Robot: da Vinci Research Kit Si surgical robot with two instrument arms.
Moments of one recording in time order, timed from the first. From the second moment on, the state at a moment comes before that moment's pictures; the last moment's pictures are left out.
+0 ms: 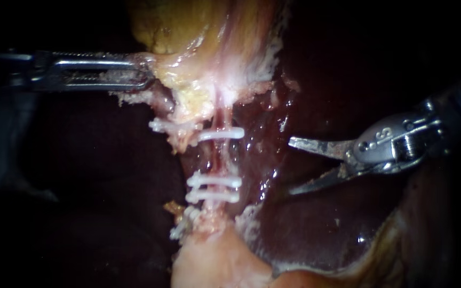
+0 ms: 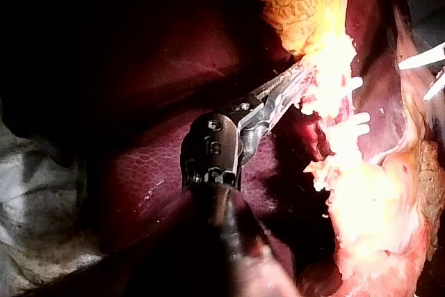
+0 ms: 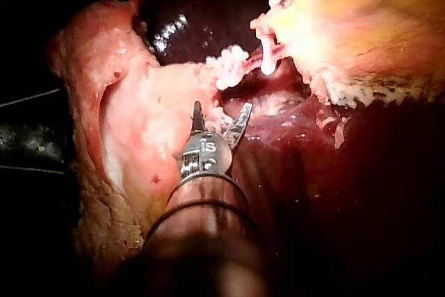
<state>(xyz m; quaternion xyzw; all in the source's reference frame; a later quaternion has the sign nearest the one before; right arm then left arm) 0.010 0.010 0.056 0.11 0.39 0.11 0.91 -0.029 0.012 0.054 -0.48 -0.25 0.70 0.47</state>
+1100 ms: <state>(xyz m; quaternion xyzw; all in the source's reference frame) 0.016 0.011 0.060 0.22 0.45 0.14 0.85 -0.024 0.016 0.047 -0.49 -0.24 0.68 0.49</state>
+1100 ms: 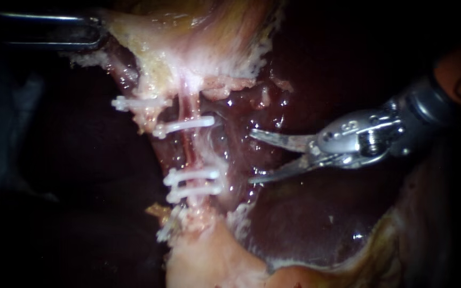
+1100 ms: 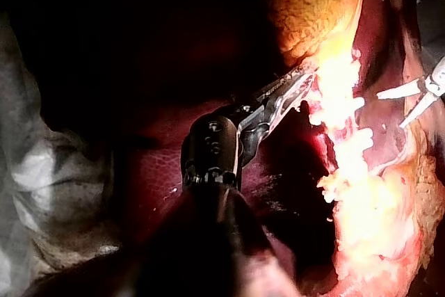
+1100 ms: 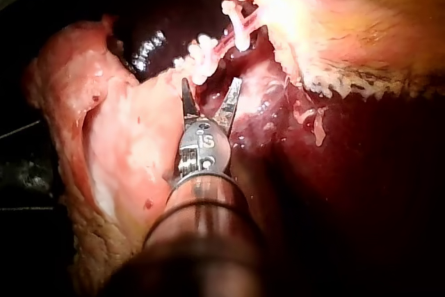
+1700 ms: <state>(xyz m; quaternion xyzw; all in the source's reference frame) 0.022 0.011 0.063 0.28 0.49 0.13 0.81 -0.024 0.016 0.047 -0.49 -0.24 0.68 0.49</state>
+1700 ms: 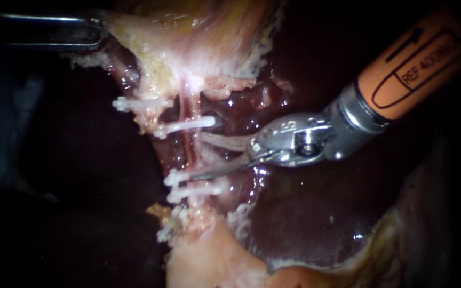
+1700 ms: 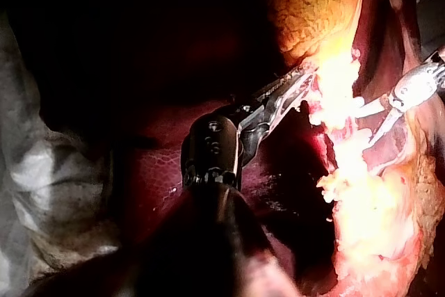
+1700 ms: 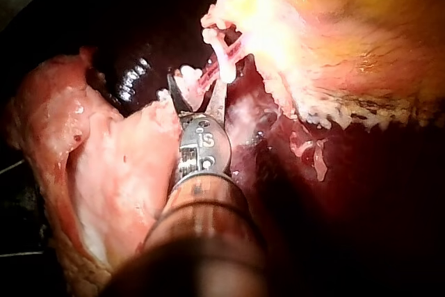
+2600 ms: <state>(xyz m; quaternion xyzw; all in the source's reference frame) 0.029 0.010 0.064 0.34 0.52 0.14 0.77 -0.024 0.016 0.047 -0.49 -0.24 0.68 0.49</state>
